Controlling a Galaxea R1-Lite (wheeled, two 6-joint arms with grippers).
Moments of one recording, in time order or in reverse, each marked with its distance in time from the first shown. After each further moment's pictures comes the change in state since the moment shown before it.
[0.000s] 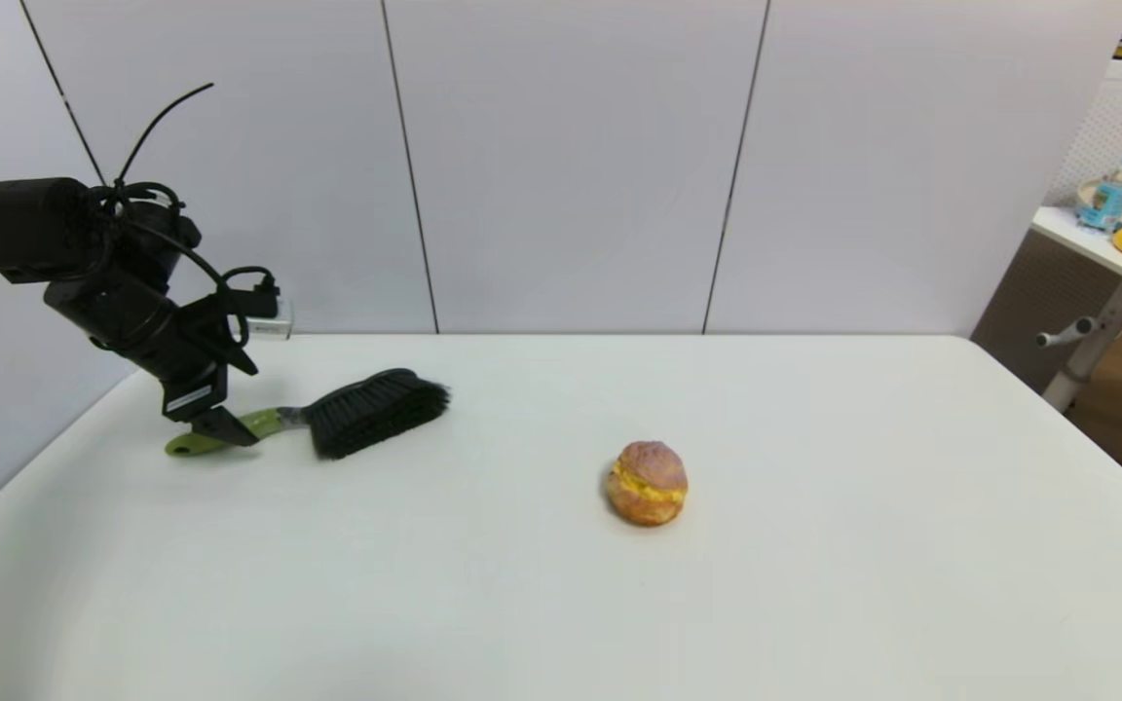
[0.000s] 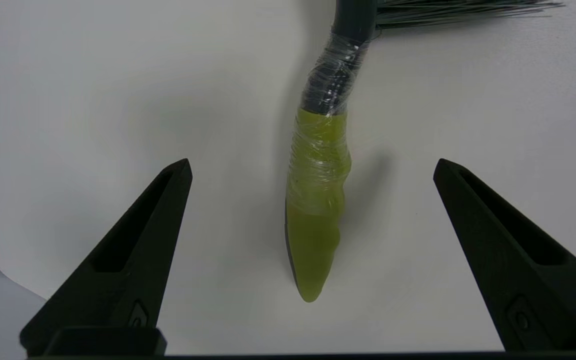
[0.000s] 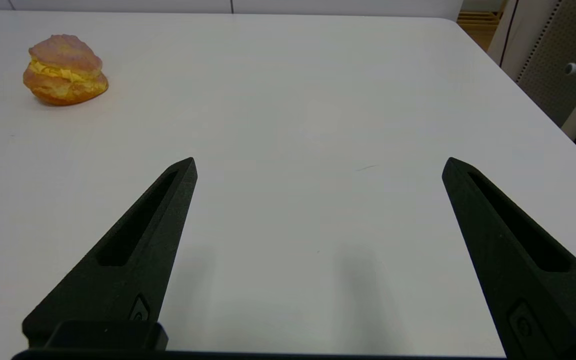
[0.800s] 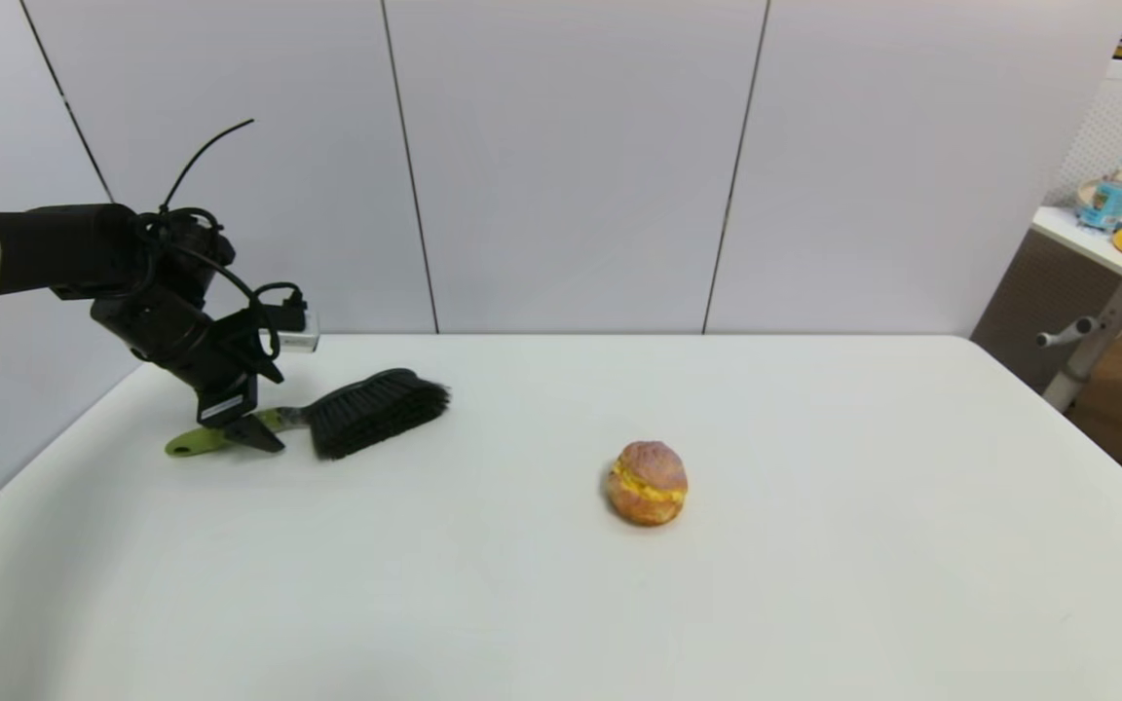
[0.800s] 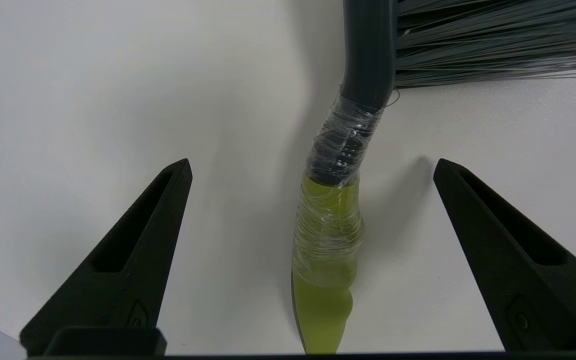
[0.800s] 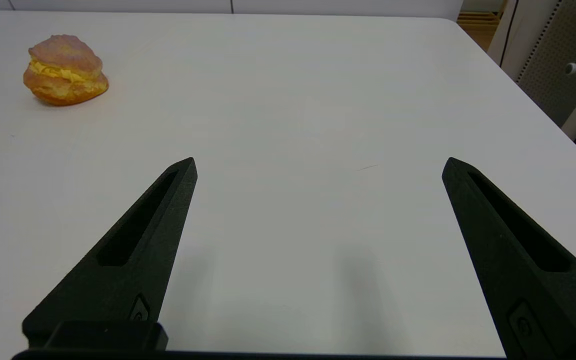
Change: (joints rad) left arm -0.034 0.063 -0.001 -0.055 -0.003 -0.006; right arm 0.000 0.000 0.000 0.000 0.000 0.000
